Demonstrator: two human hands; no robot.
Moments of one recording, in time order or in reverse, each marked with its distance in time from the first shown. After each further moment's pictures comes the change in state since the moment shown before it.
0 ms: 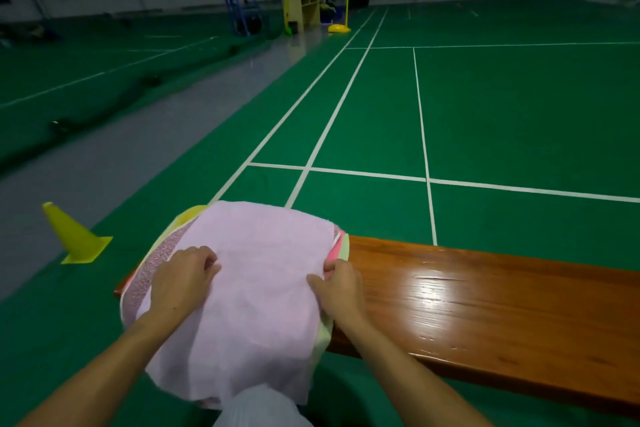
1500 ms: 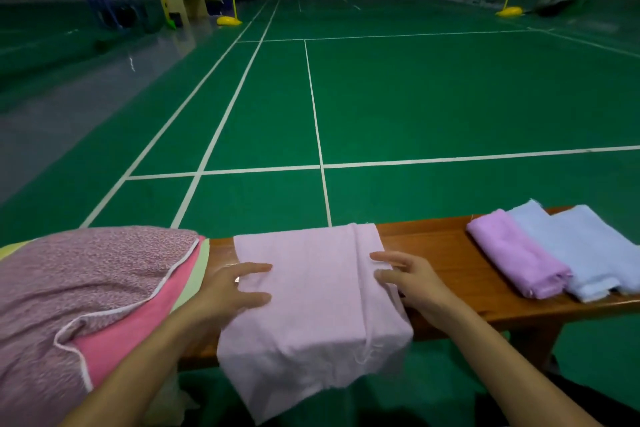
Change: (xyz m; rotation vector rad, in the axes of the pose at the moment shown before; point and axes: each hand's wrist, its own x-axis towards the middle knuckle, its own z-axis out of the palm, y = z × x) left_hand -0.059 0.307 0.038 -0.854 -0.782 0.144; right_hand -0.045 0.185 -0.324 0.308 0.068 0.181
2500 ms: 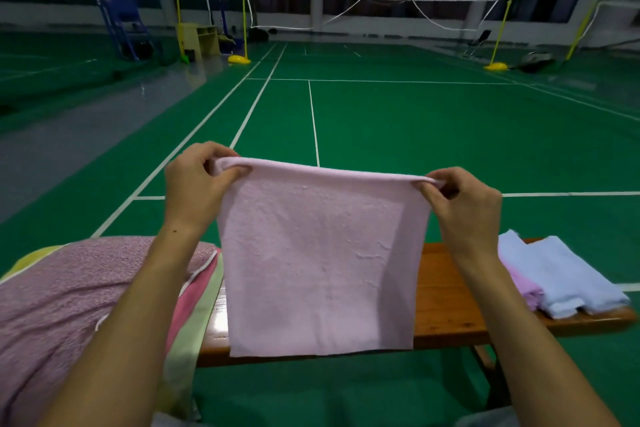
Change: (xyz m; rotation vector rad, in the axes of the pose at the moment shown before) left_hand -0.062 0.151 -0.106 0.134 0.869 0.704; right_hand -0.069 -0.157 -0.045 -0.467 0.848 -0.839
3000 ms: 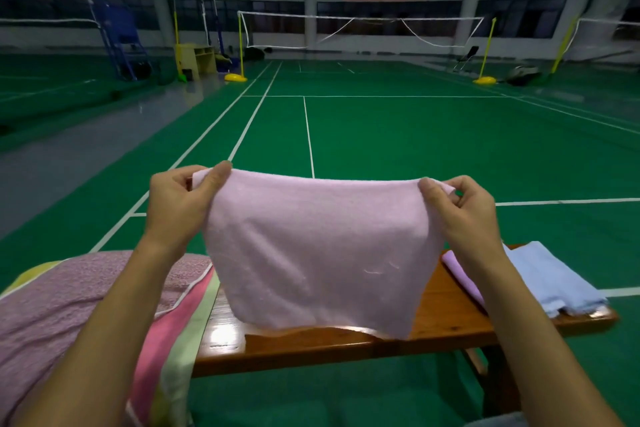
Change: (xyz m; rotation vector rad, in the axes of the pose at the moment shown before) left_hand -0.021 0.033 -0.028 -0.398 -0.057 -0.181; right_hand -0.006 -0.020 -0.045 0.548 -0.131 0.361
